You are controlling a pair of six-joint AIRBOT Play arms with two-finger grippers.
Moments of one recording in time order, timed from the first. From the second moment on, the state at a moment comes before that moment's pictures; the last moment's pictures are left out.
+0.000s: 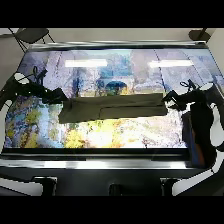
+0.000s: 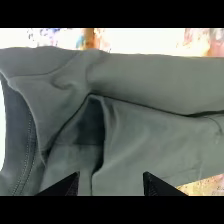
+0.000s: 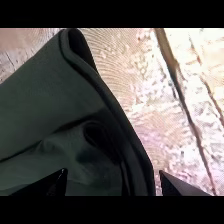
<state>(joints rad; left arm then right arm) 0.11 -1.65 1.53 1.08 -1.29 -1.47 -0.36 -1.86 1.53 -0.94 1.18 1.46</state>
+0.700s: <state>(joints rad) -0.06 -1.55 1.51 0.80 -1.24 -1.33 -0.27 -1.84 1.53 -0.90 1.22 1.43</state>
